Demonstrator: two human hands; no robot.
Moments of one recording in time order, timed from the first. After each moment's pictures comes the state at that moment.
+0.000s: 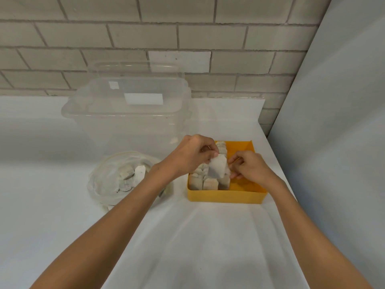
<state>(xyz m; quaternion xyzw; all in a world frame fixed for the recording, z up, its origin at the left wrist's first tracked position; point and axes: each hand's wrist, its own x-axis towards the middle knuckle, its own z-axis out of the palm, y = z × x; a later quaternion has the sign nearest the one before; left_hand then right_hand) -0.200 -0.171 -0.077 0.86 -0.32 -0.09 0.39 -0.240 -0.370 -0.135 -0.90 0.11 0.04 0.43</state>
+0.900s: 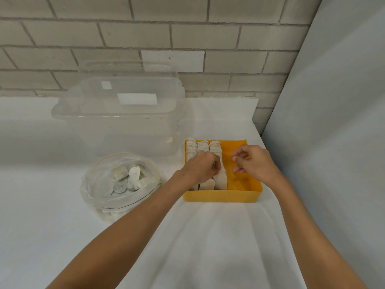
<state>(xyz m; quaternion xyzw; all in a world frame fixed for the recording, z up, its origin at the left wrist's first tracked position) -0.188 -0.215 -0.140 0.89 -0.36 -0.11 0.25 -0.252 -0.377 -0.118 -0.90 0.12 -0.03 0.43</state>
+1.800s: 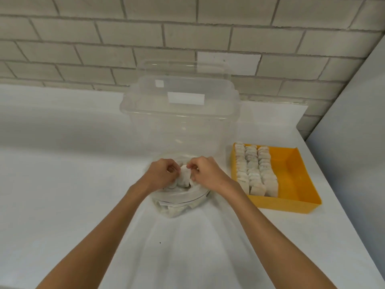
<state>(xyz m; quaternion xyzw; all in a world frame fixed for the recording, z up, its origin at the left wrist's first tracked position) -0.168 0.015 -0.148 0.91 -0.06 -0.15 0.38 -0.196 -0.150 -0.132 -0.93 -0.05 0.10 0.35</state>
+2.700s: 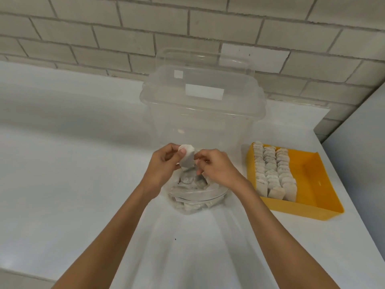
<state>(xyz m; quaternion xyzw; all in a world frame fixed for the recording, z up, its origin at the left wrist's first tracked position) -0.187 0.042 -0.140 0.71 0.00 -0.07 0.70 -0.181 -0.127 -0.134 -0.91 -0.06 0.07 0.40</state>
